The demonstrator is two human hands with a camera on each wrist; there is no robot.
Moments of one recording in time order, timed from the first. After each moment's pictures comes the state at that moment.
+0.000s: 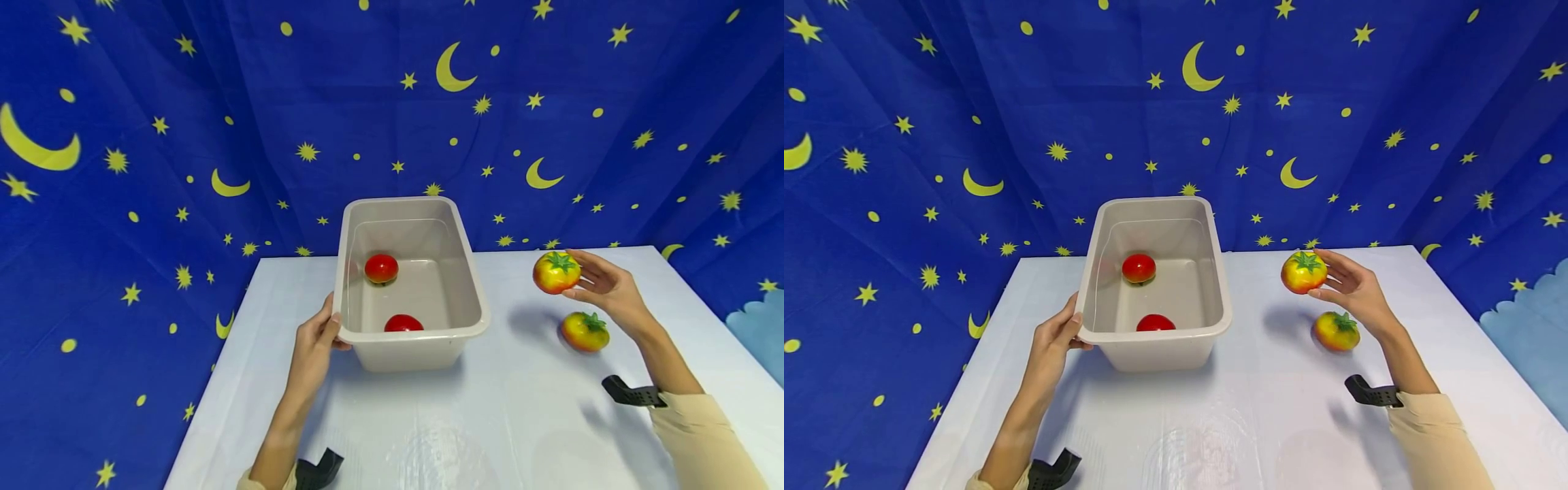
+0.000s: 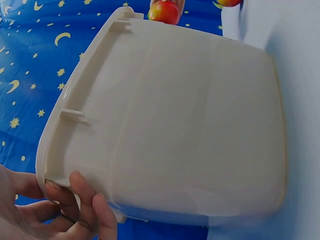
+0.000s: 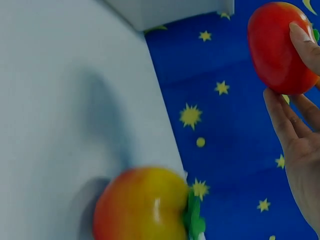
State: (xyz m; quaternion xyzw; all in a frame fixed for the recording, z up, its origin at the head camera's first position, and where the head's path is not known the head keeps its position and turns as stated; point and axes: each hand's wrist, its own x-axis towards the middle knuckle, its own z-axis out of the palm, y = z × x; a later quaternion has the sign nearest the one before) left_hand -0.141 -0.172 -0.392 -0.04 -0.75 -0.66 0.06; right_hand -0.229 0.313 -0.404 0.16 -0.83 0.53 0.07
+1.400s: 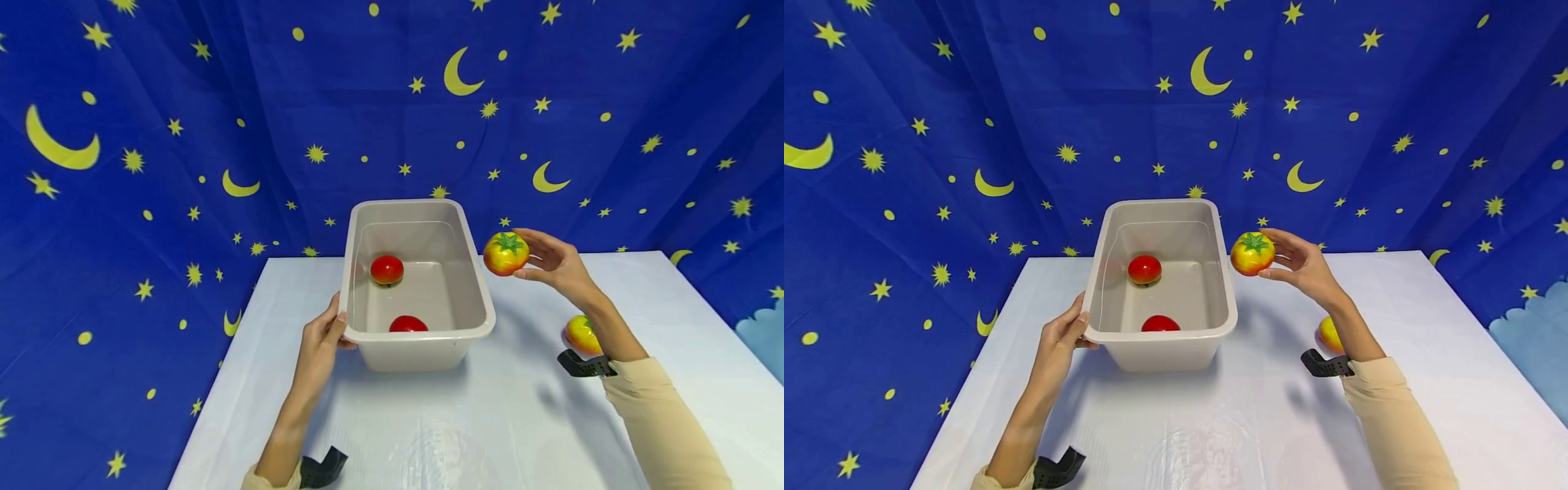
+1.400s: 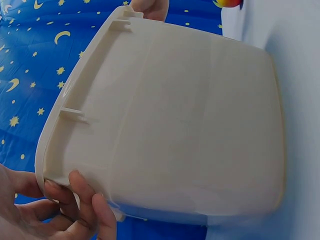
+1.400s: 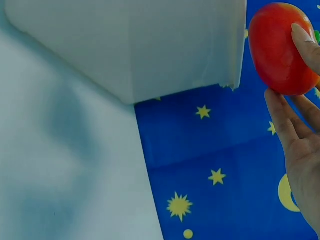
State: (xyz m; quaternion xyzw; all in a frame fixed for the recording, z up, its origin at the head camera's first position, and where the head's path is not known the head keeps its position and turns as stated) left_hand -0.141 -0.173 -0.394 -0.04 -0.75 -0.66 0.07; right_hand -0.268 0.231 -0.375 0.25 -0.77 0.58 0.04
